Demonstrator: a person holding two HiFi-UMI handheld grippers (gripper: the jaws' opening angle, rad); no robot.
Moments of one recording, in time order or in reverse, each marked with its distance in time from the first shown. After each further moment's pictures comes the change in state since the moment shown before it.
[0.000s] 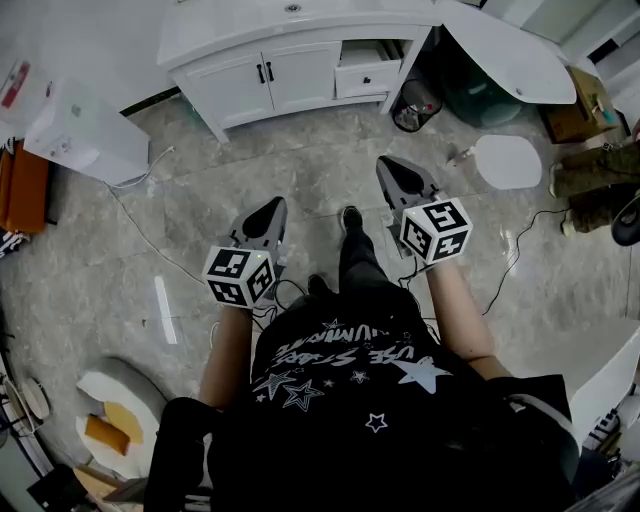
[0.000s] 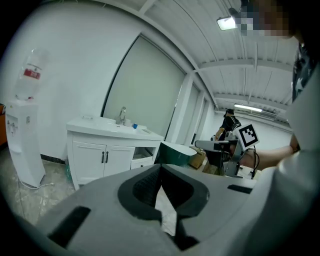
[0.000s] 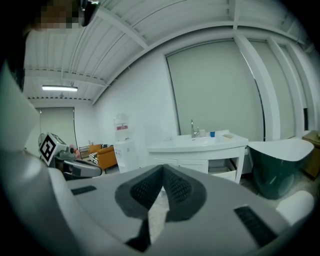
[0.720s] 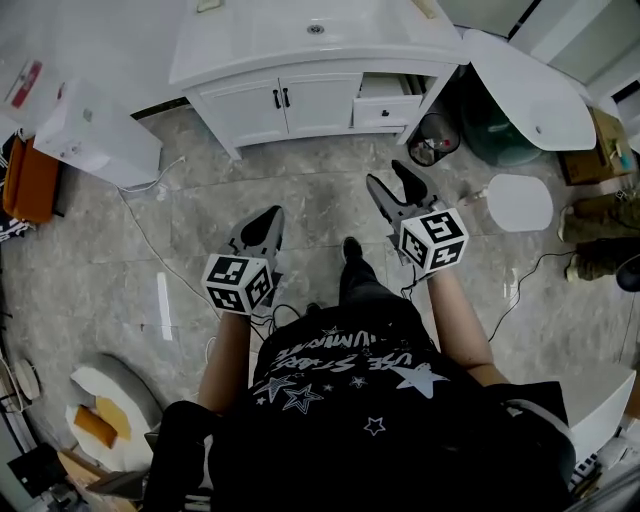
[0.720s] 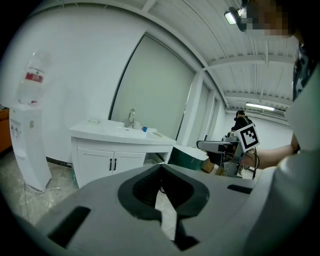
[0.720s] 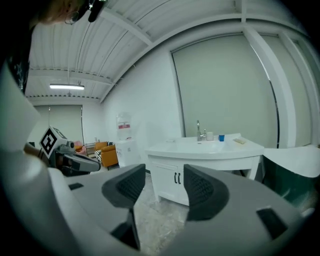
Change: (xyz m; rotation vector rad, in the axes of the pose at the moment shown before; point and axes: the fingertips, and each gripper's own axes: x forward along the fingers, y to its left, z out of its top) left arm 0.076 0.063 0.043 -0.016 -0.010 0.109; right arm 0.104 -0.064 0.031 -0.062 0.004 0.096
